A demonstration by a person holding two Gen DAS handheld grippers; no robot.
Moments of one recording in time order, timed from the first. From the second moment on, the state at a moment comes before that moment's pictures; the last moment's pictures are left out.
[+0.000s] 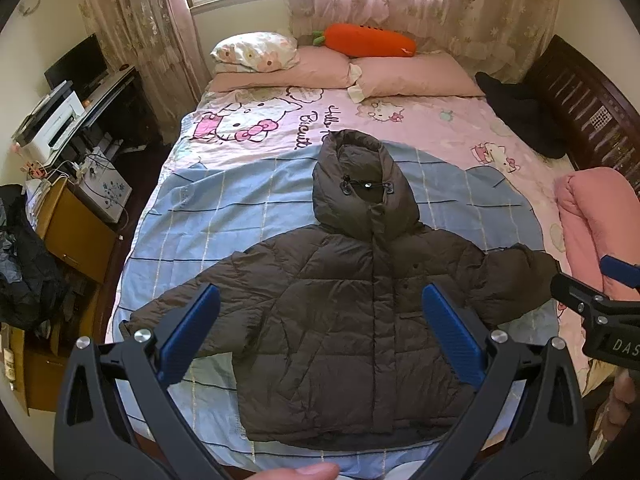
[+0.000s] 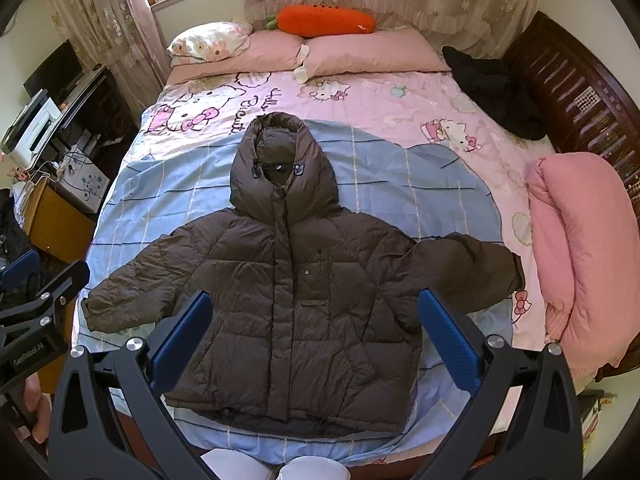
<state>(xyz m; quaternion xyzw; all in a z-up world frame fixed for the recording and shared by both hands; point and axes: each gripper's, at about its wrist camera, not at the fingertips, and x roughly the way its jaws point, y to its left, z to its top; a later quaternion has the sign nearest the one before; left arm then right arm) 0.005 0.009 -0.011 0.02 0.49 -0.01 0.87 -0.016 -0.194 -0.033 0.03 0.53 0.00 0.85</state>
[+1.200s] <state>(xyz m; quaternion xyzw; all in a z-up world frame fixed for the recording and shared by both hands) 0.456 0.018 -0.402 -0.15 0.58 0.00 0.80 0.461 -0.201 -0.420 0.19 0.61 0.01 0.77</state>
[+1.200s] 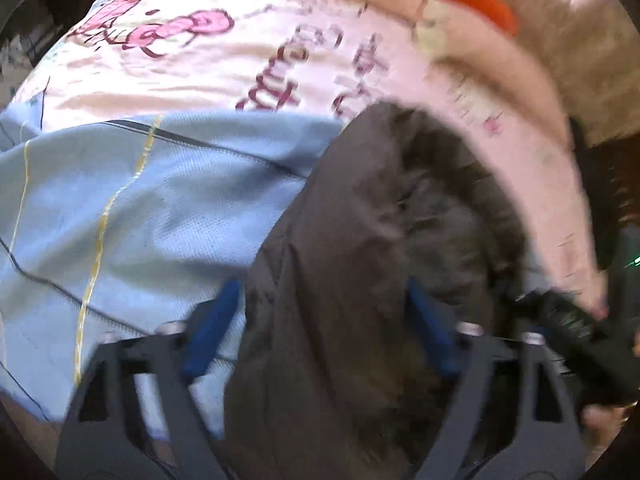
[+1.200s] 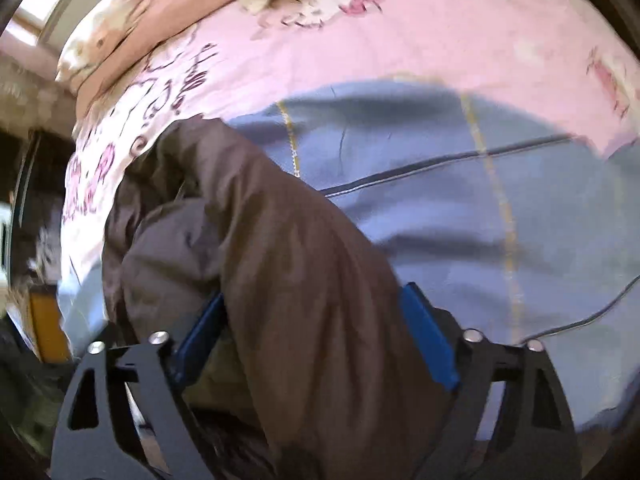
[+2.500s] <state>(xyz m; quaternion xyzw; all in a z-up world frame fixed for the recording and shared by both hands) 0.060 -0.006 -0.263 0.05 0.45 -0.05 0.89 0.047 -0.224 -0.304 0.10 0.50 0.04 0.86</state>
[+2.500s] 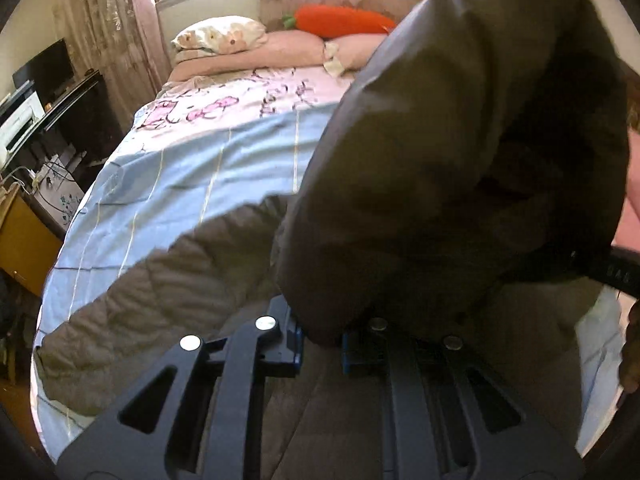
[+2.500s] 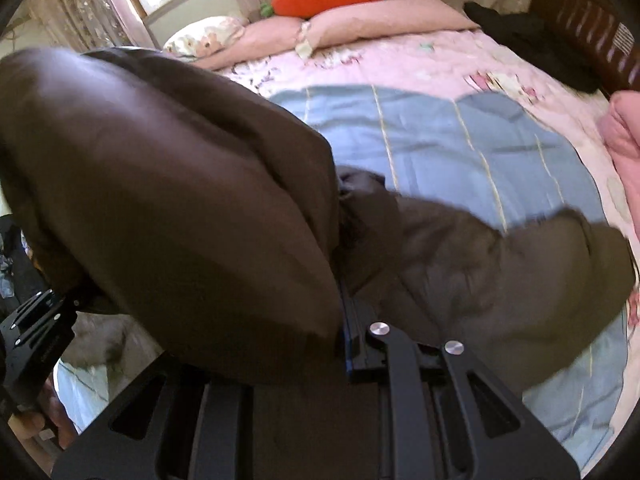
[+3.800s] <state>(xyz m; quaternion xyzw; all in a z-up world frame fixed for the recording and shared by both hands) -0.034 0.028 -0.240 0.00 0.47 -0.11 0.87 -0.044 -0.182 -0.302 0.09 0.46 0.00 0.88</state>
